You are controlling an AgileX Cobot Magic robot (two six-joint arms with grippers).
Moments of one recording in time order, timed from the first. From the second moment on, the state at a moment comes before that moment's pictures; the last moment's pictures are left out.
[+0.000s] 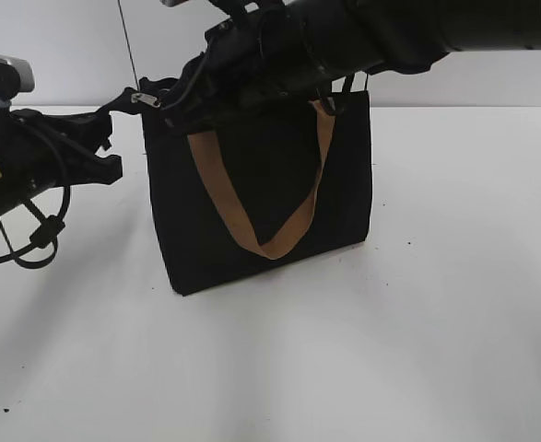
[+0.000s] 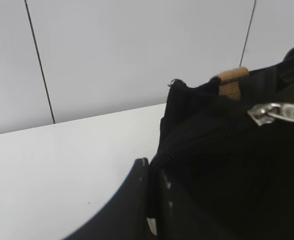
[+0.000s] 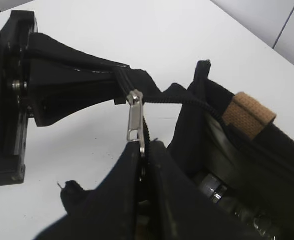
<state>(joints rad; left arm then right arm) -0.38 1.62 -0.55 -0.03 -0.81 0.06 0.62 1.87 -1.38 0.98 0.36 -1.14</state>
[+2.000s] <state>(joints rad) -0.38 1.55 -0.55 0.07 -0.88 0.04 0.62 1.87 -1.39 1.04 0.41 -1.06</state>
